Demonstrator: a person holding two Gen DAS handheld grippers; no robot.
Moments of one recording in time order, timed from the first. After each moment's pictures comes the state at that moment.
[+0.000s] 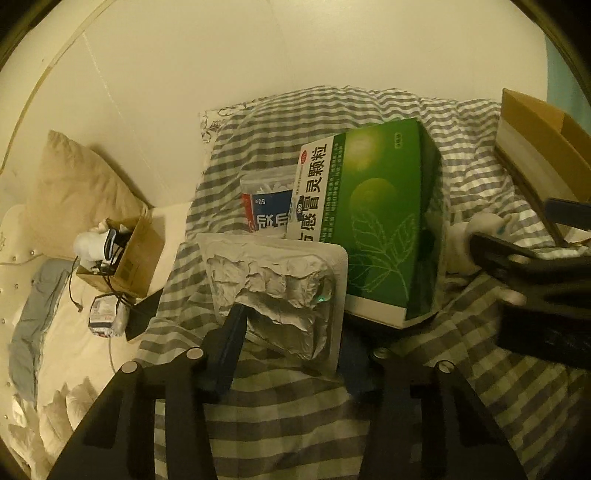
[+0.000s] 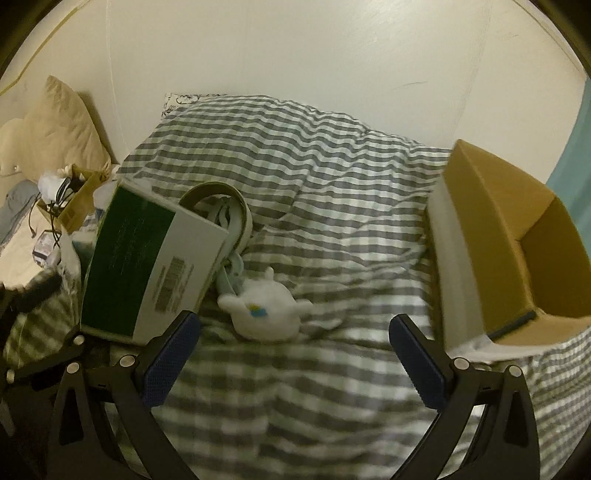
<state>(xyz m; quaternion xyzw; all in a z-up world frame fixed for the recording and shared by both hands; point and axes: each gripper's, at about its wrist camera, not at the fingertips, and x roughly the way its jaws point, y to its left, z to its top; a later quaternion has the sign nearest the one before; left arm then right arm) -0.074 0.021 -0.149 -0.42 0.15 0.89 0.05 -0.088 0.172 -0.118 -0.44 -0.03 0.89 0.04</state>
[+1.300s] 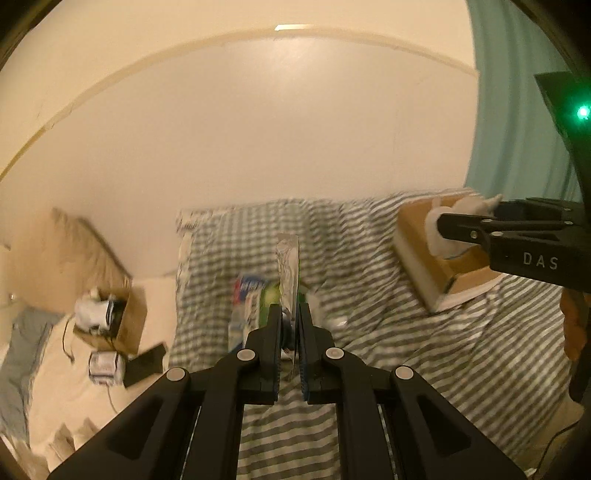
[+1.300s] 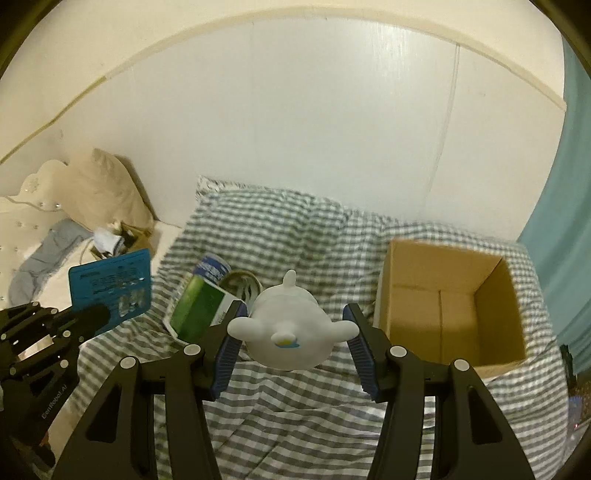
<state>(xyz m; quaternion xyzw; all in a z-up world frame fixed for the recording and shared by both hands) -0.005 0.041 0.025 -0.33 0.11 0.92 0.17 -0.025 0.206 0.056 -0.38 -0.01 0.93 -0.02</state>
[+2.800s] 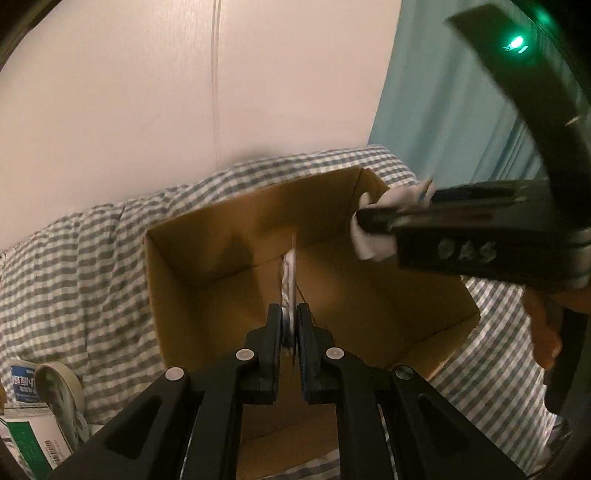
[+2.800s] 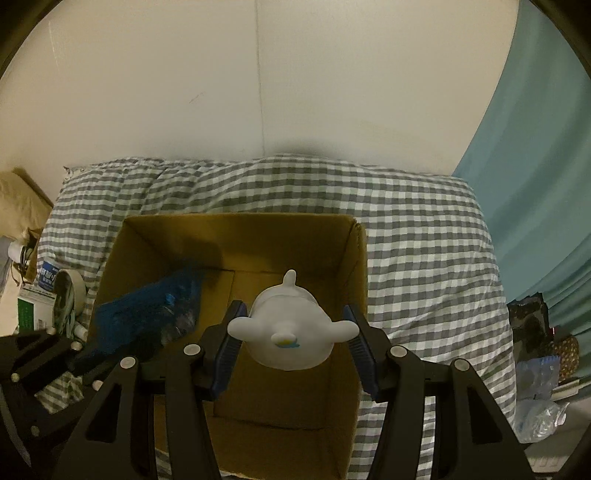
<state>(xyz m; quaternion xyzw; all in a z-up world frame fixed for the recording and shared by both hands) -0.089 0.340 -0.069 -0.42 0.12 0.83 0.34 -0.116 0.477 -0.022 -0.49 0.03 0.87 0.08</state>
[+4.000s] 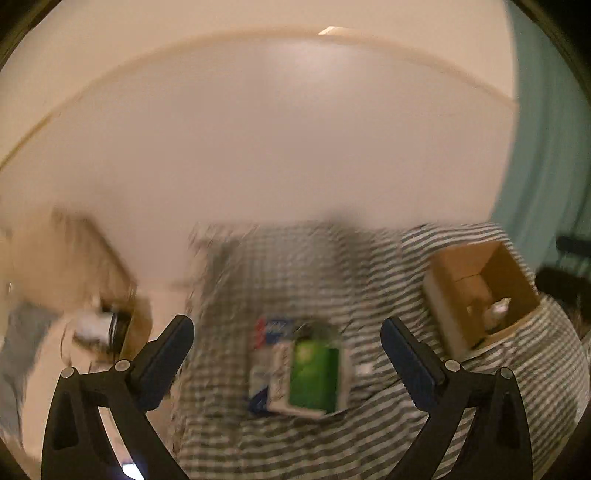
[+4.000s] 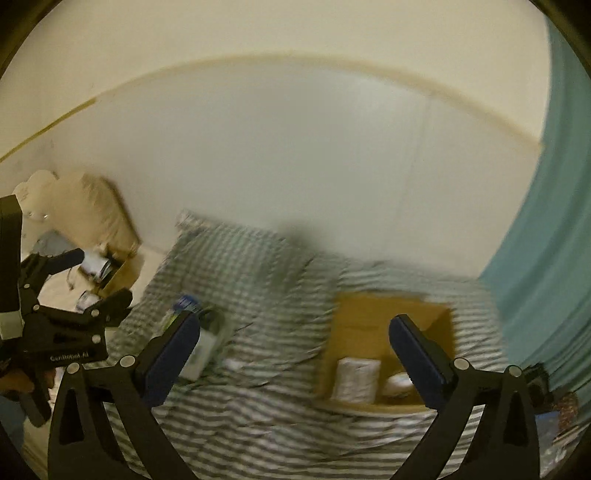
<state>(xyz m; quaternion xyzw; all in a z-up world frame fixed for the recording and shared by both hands) -0.079 -0.007 0.033 -0.35 0.07 0.92 0.16 -0.026 0.225 0.111 -0.36 -0.03 0.93 0.01</state>
